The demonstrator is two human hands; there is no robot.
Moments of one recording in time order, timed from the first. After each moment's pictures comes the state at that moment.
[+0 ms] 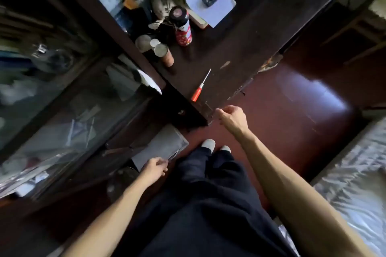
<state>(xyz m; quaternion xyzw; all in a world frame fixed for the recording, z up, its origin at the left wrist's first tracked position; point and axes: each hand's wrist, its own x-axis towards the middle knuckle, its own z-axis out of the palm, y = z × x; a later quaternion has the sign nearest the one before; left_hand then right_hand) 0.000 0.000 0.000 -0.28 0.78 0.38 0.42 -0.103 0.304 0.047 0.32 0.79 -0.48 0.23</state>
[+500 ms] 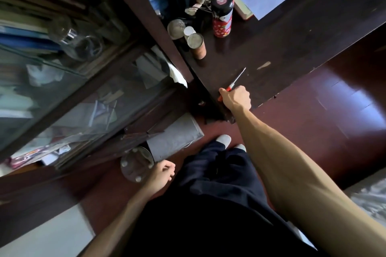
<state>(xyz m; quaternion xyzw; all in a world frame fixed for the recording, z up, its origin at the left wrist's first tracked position) 0.020 -0.021 0.015 -0.32 0.79 0.36 0.37 -0.218 0.233 -0.007 0.35 0.81 -0.37 0.27</state>
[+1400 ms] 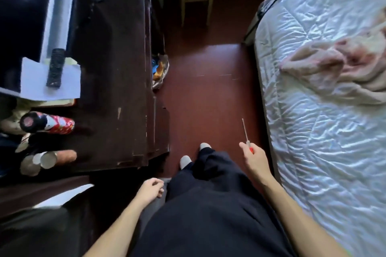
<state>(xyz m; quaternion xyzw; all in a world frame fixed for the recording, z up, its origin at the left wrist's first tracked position) -0.105 0.159 0.004 0.03 0.79 0.17 0.58 0.150 0.400 0.031 0.68 0.56 -0.48 -0.06</state>
